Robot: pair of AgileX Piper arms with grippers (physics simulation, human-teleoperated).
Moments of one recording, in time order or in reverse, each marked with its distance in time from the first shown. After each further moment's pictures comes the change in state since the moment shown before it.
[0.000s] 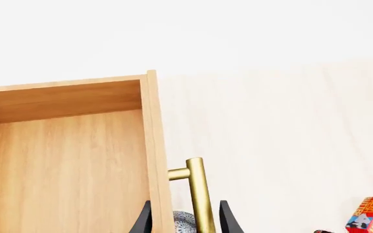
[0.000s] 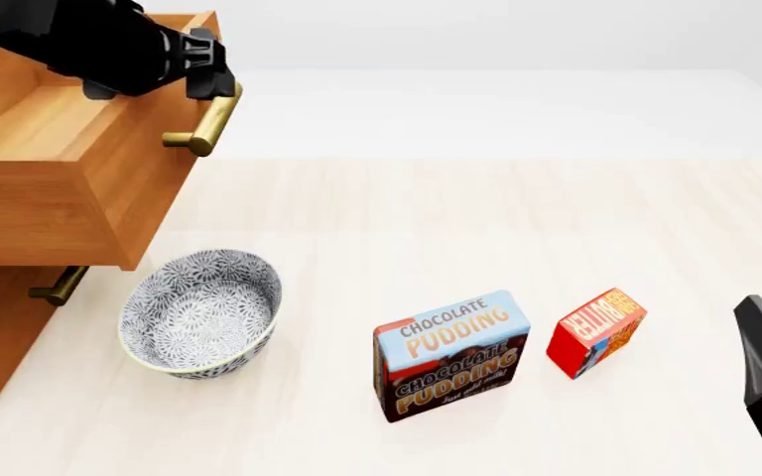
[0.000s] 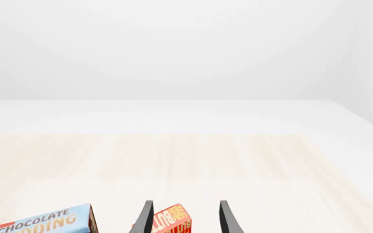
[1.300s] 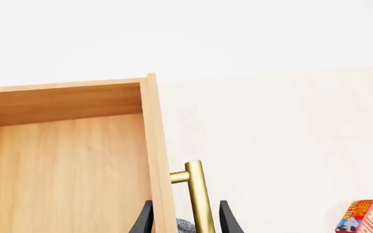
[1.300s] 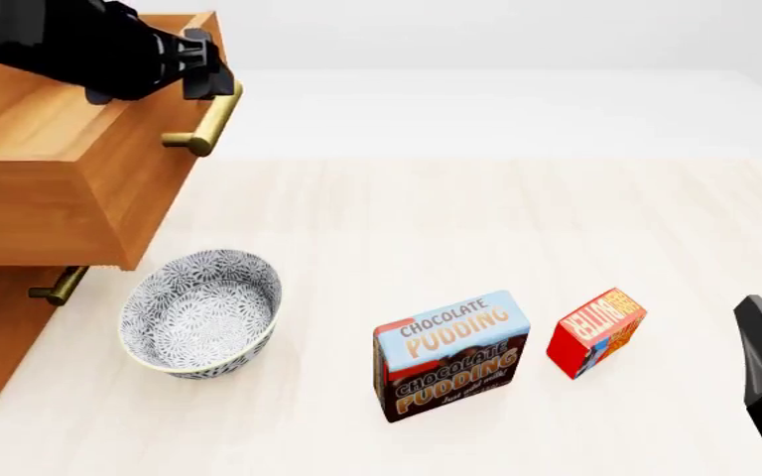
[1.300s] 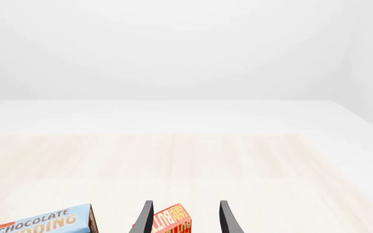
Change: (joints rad) left arm 0.043 -0.019 0.057 -0.094 0.087; right arm 0.000 0.000 0.000 0.000 0.000
